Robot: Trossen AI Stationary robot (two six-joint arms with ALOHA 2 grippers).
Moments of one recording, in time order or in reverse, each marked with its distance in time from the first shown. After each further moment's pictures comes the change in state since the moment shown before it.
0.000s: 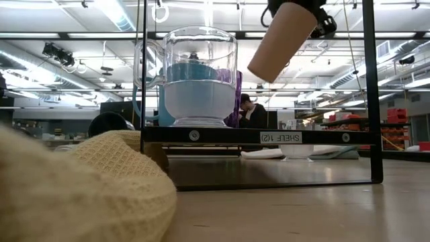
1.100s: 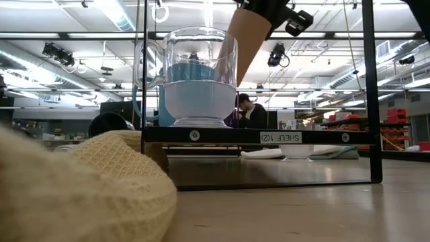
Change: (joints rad) left arm 0.013 -0.127 0.000 -0.138 -0.049 0.008; right arm 0.043 0.268 0.306 0.001 -0.033 0.403
